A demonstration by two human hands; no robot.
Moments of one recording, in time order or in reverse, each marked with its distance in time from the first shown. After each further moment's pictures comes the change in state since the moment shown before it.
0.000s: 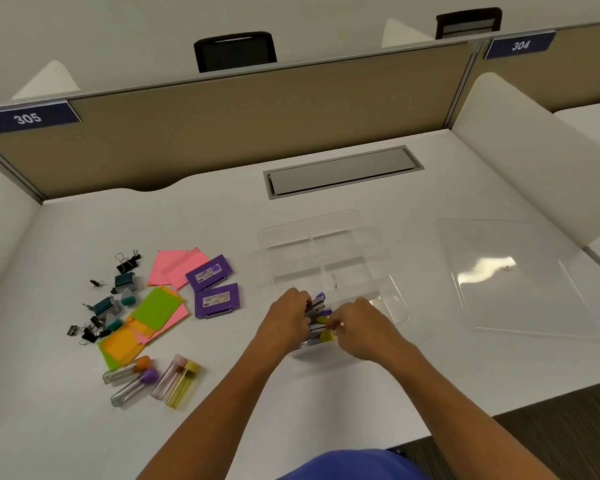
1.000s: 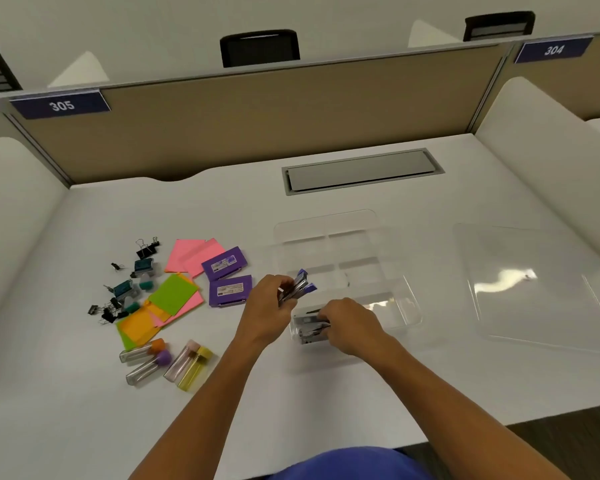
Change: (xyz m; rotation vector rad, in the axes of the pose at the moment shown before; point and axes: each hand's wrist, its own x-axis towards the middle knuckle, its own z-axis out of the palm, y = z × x) left_hand -0.021 -0.046 -0.016 -0.379 0.314 -0.071; right_hand 0.017 -0.034 0.018 -0.105 -0.002 -0.049
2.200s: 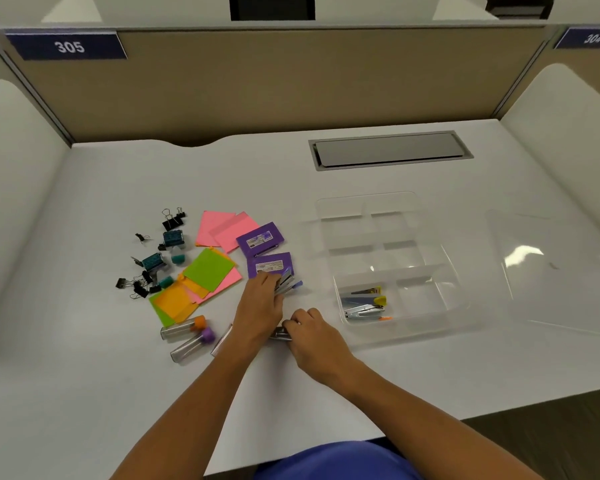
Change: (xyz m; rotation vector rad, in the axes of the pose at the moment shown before) left_hand -0.016 -0.109 -0.044 0.191 -0.034 -0.021; right_hand 0.008 -0.126 0.106 -0.094 0.105 -0.272
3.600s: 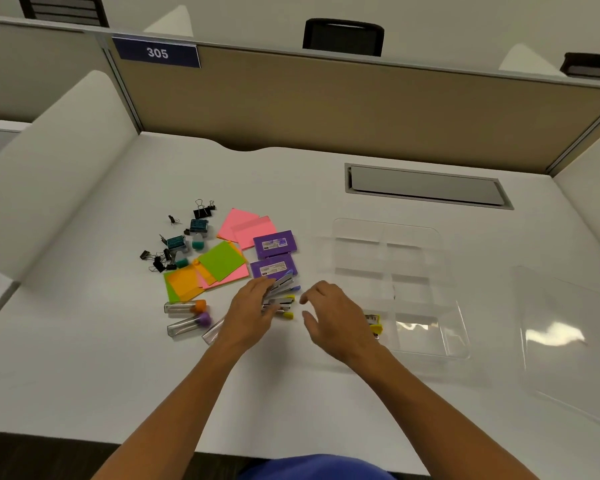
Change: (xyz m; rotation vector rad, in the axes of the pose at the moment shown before) left_hand -0.025 0.007 0.000 -0.132 0.100 -0.220; right_hand 0.014 0.053 -0.071 0.083 0.119 -0.120
